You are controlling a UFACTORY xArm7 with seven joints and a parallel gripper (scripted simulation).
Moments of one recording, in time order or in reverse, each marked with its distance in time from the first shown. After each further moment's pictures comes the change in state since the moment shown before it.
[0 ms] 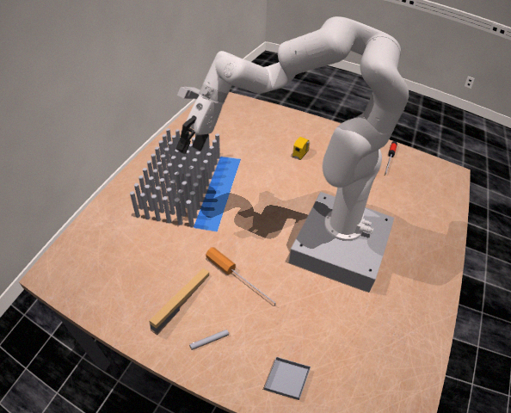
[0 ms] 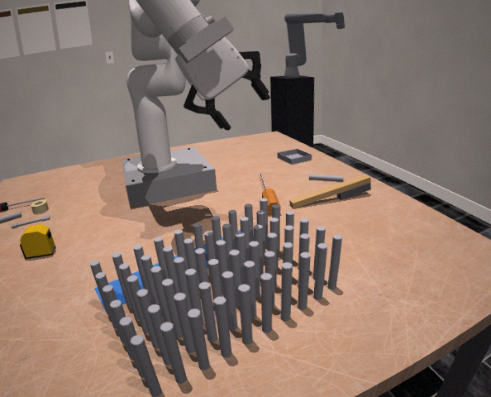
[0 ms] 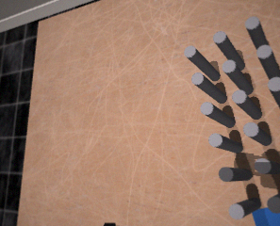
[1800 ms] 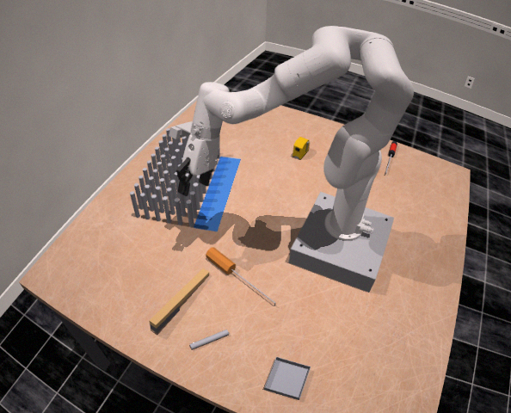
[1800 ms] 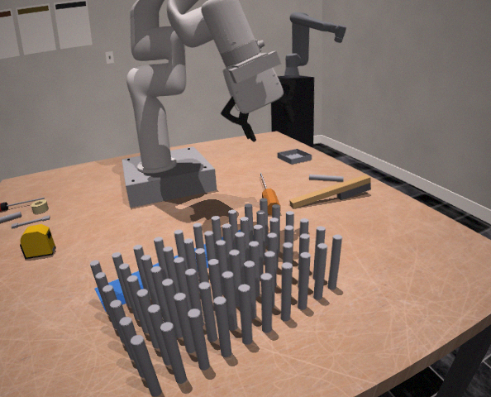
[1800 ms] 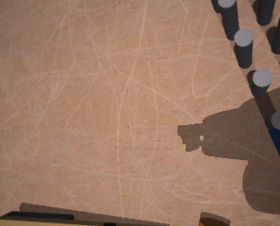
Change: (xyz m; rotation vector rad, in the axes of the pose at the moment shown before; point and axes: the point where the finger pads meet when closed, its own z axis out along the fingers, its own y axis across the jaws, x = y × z) arm -0.075 -0.043 0.076 -0.195 -0.110 0.109
